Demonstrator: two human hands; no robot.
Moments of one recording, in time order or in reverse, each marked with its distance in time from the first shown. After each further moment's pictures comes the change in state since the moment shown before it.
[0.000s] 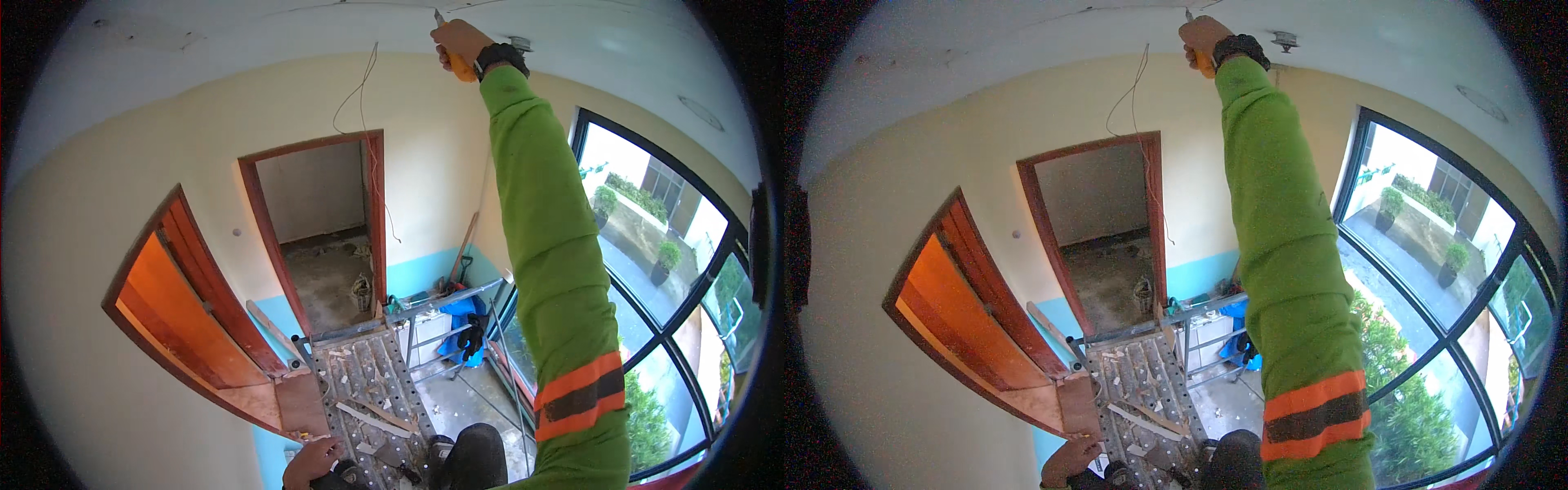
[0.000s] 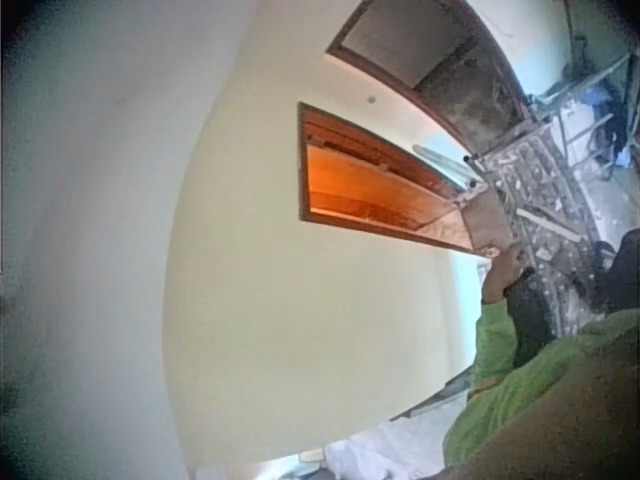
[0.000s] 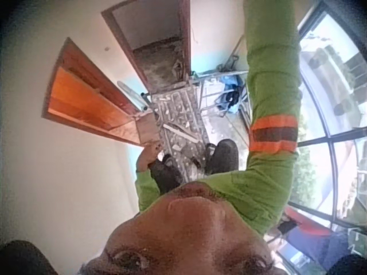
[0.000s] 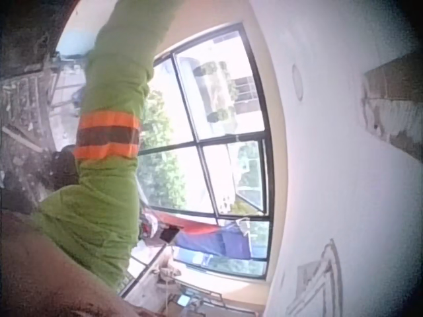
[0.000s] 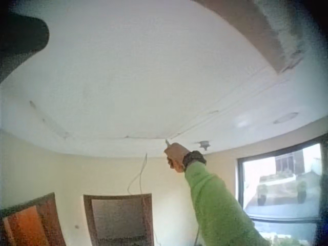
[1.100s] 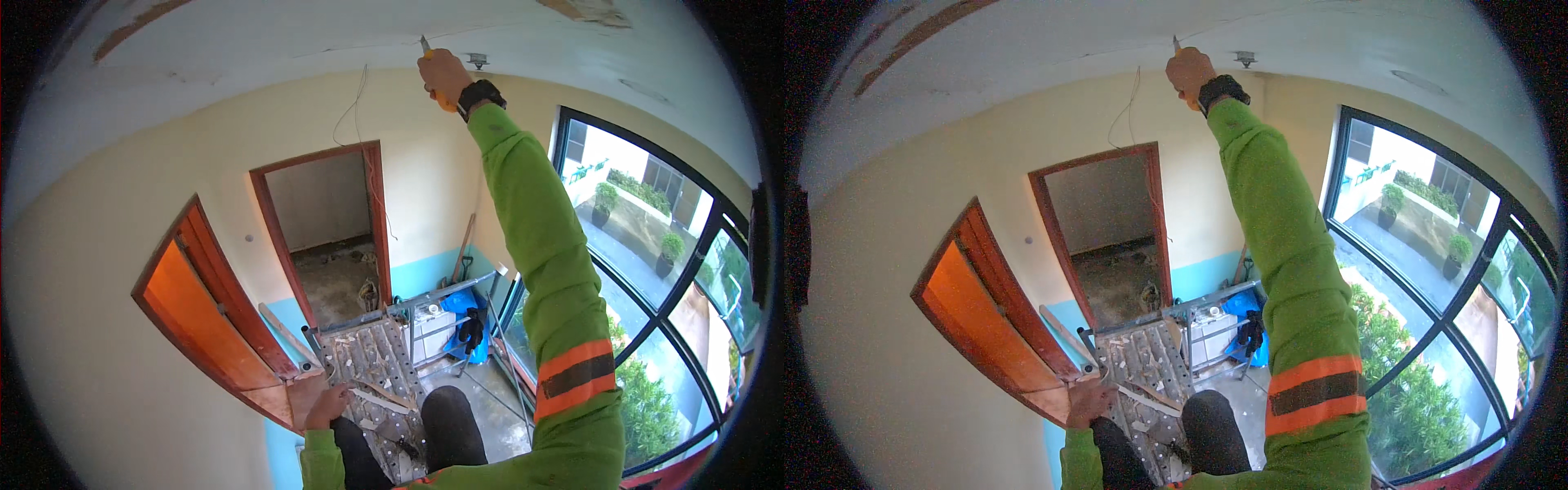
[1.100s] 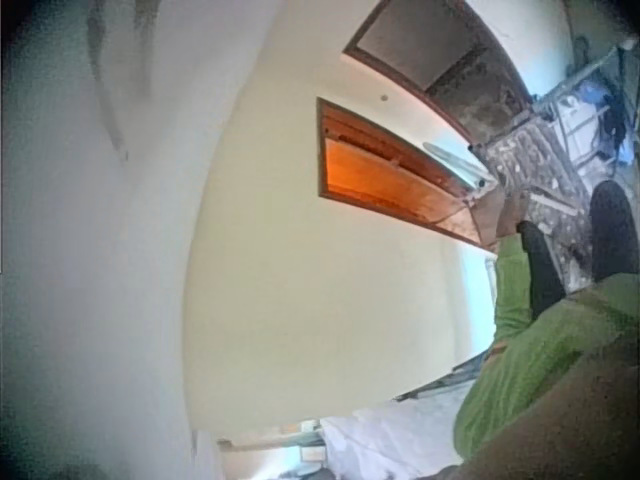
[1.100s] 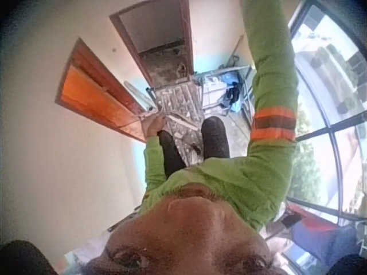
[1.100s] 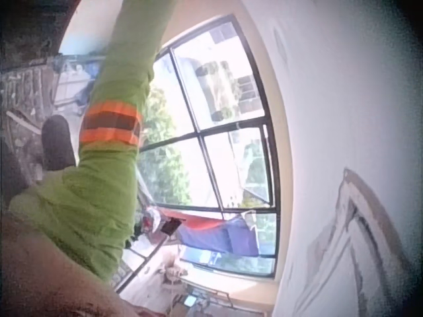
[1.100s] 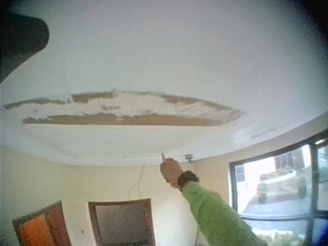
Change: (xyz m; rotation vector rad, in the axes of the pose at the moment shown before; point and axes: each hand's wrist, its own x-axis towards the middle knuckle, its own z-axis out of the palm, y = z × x) left_hand 0.017 0.078 0.005 0.141 0.230 0.125; right_hand -0.083 -0.018 -0.065 -1.096 0.212 -0.629
